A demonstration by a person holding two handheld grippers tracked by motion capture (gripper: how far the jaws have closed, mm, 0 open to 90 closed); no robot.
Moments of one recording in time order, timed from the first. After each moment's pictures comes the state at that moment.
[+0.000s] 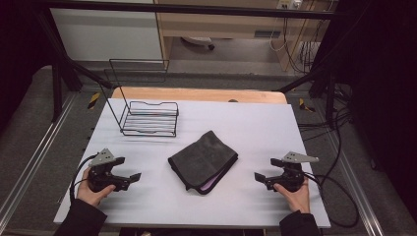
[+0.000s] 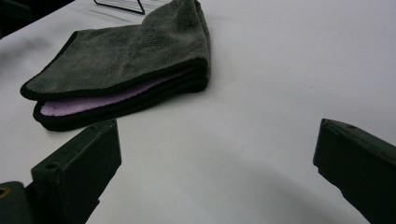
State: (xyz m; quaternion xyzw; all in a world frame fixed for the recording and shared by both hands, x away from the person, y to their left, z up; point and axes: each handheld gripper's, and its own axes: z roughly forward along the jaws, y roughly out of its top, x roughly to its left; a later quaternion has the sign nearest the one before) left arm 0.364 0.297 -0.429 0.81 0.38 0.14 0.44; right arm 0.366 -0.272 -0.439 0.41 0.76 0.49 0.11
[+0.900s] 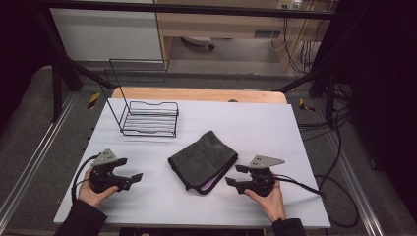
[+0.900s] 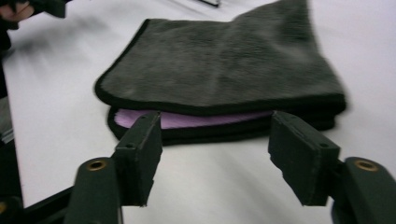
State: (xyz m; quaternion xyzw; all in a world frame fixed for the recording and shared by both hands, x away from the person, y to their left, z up) left arm 0.363 0.292 -0.428 0.81 0.38 0.13 0.43; right arm 0.352 -0.181 -0.428 0.33 0.81 0.47 0.10
